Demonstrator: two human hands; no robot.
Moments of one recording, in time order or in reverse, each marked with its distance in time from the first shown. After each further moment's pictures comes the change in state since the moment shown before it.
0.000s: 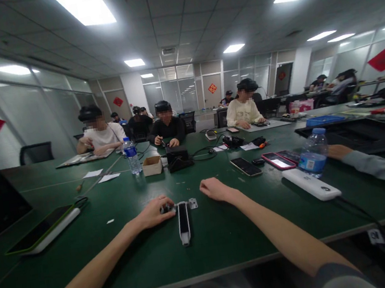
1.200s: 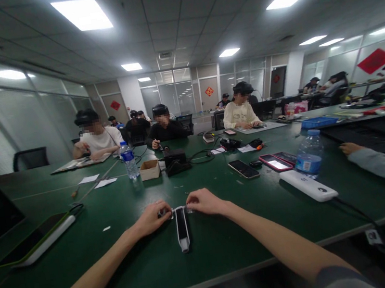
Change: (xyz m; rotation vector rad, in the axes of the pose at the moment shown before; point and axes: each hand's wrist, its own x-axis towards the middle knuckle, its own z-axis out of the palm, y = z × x) left_hand 0.000 0.004 0.004 -0.025 0.087 0.028; right_hand -0.009 -0.032 0.014 0.298 -0.057 -0.096
